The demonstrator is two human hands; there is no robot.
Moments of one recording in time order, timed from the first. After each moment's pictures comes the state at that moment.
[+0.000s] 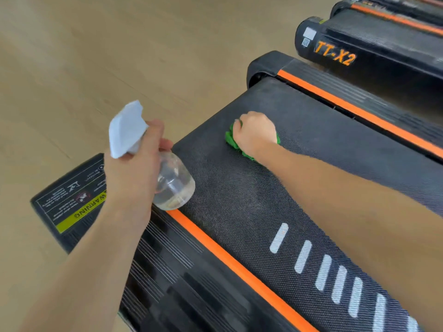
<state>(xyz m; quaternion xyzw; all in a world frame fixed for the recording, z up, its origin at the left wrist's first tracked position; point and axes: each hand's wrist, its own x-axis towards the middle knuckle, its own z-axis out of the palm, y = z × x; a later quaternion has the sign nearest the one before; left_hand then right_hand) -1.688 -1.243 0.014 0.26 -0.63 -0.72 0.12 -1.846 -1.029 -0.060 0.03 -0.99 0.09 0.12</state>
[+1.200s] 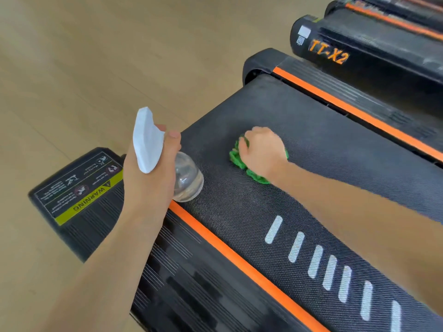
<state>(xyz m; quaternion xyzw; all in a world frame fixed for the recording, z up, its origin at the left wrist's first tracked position) -1.671 -1.230 -0.004 0.20 -0.67 -0.71 0.09 -1.779 -1.015 -0.057 0.09 -0.99 0.05 0.12</state>
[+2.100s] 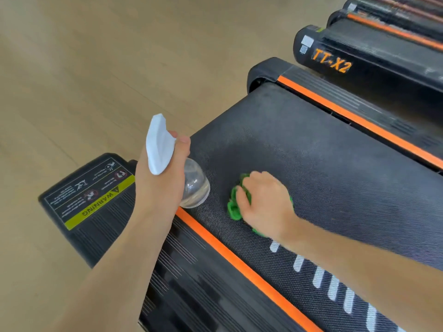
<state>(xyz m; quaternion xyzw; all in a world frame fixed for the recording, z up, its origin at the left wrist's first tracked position) -1.678 -1.232 -0.004 0.21 -0.67 -0.71 0.06 -1.683 -1.029 -0.059 0.13 -0.98 0.11 0.12</state>
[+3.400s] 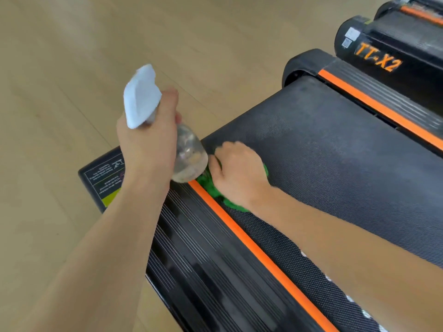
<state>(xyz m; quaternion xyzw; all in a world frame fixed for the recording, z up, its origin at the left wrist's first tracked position) -1.692 -1.282 0.024 0.27 -0.62 -0.71 0.19 -1.730 -1.132 -0.065 0.26 -0.94 0.16 0.16</state>
